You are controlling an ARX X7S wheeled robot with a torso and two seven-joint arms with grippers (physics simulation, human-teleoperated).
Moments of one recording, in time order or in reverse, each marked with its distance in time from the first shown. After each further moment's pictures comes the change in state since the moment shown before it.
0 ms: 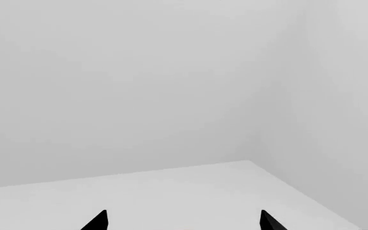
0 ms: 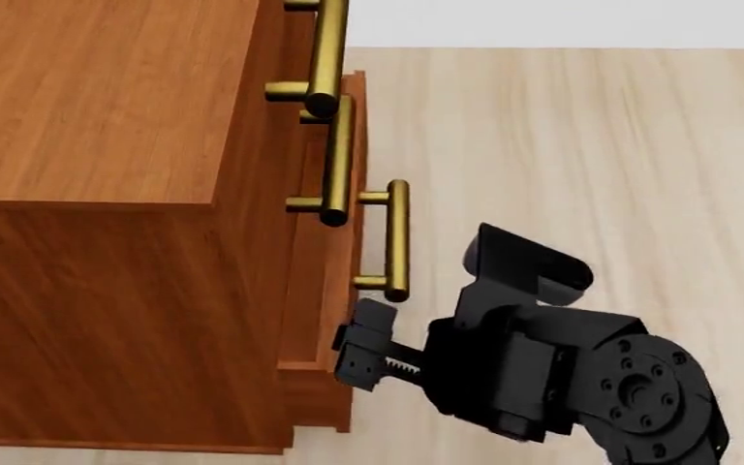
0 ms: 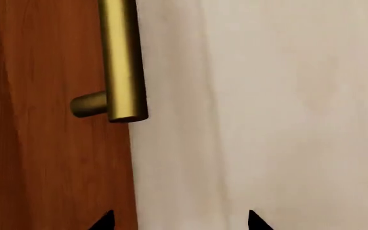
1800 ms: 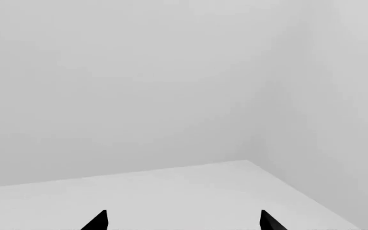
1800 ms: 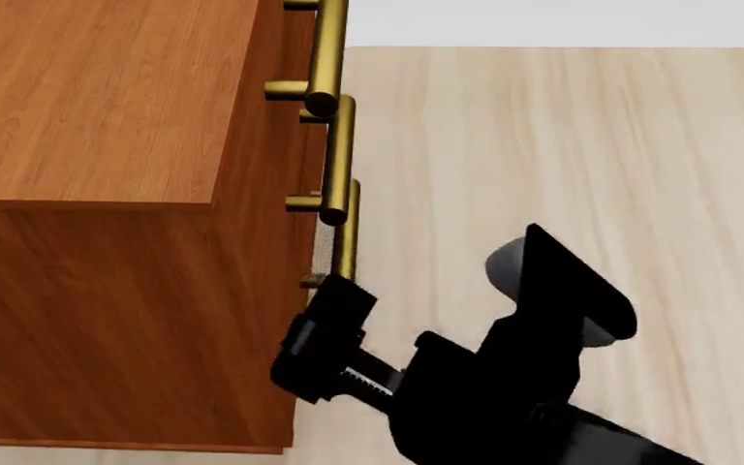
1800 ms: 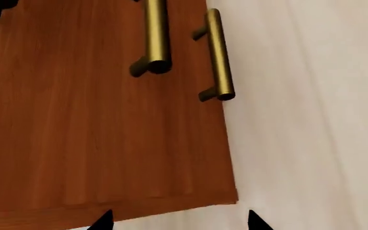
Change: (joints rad) left arm 0.033 -0.021 0.026 -0.012 0.013 0.058 -0.010; right arm -0.331 0.006 0.298 -0.806 0.529 -0.221 0.488
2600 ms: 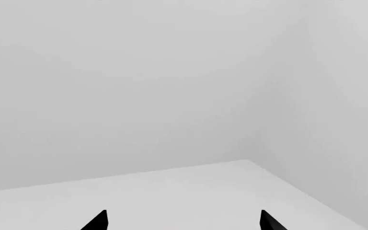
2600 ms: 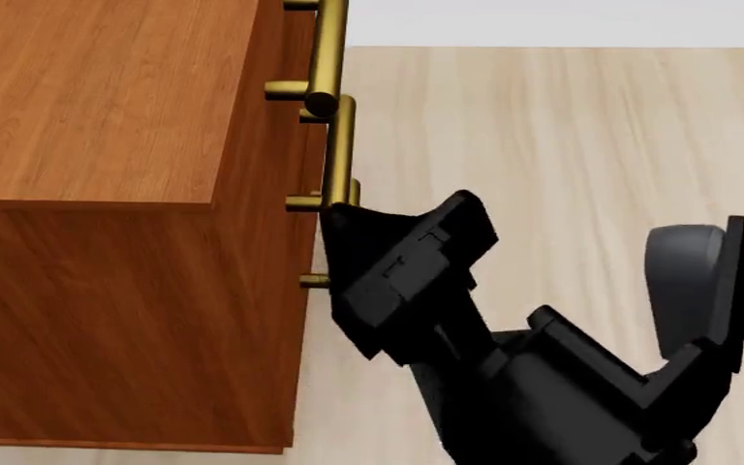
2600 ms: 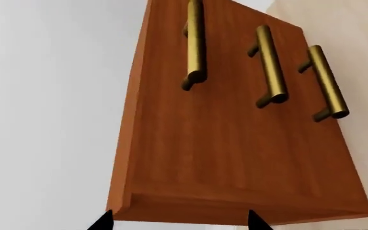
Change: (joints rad) left arm -0.004 -0.046 0.002 0.009 -0.028 -0.009 -0.043; right arm -0.061 -0.029 0.245 -0.363 0.261 -0.307 0.021
